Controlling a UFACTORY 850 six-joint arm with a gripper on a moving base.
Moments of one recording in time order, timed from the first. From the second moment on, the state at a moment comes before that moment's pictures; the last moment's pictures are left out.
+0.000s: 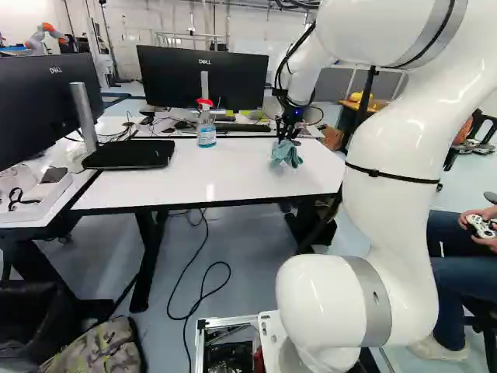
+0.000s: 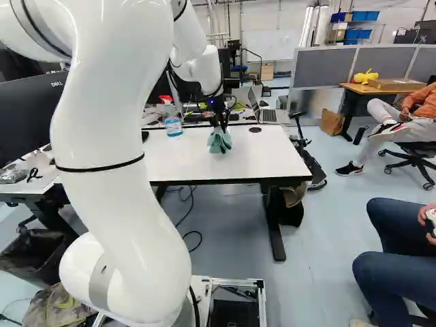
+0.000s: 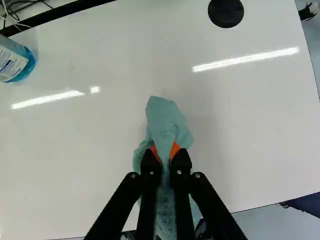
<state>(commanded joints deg) -9.4 -16.9 -73.3 1.7 -36.6 0.0</state>
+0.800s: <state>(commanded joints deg) -16.7 -19.1 -76.0 1.7 -36.6 0.0</state>
